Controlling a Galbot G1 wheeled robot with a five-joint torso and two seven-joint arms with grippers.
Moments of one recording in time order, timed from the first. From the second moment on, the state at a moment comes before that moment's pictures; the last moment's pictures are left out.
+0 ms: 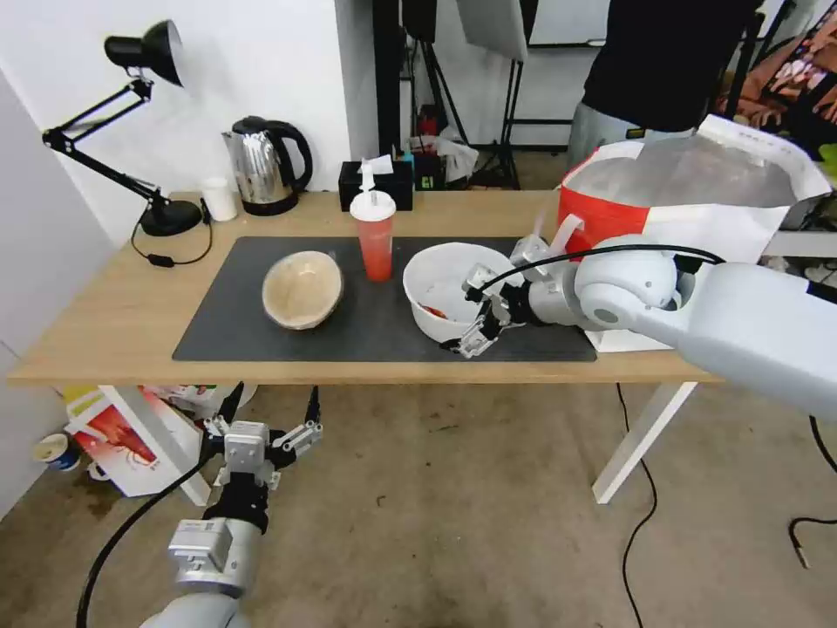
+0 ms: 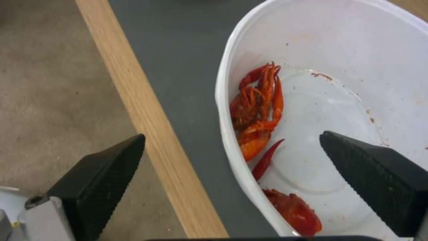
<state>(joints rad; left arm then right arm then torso) 1.80 -1.50 -0.55 -2.30 0.00 0.00 0.00 0.22 0.63 -0.91 1.86 1.04 -0.72 -0.21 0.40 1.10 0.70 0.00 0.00</state>
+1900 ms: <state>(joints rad) 1.80 -1.50 -0.55 -2.30 0.00 0.00 0.00 0.21 0.72 -0.94 1.73 1.02 -0.72 -0.21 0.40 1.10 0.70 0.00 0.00</state>
